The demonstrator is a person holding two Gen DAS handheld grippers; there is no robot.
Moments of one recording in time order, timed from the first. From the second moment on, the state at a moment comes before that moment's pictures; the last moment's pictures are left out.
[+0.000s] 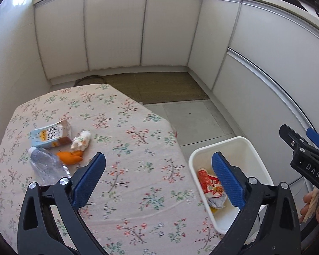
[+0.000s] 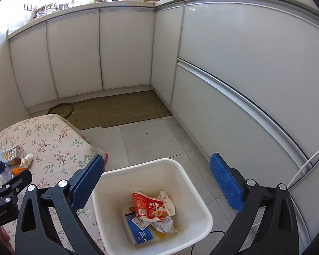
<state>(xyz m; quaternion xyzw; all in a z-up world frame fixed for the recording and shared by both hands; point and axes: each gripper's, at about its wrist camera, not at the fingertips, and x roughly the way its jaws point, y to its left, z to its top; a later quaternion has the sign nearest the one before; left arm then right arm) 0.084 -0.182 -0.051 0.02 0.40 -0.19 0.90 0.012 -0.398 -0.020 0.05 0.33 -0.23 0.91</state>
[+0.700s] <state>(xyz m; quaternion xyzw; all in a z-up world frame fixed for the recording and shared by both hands) 0.107 0.003 -0.055 -0.05 0.44 -0.04 0.90 0.100 -0.225 -0.031 0.02 0.35 -0.07 0.93</state>
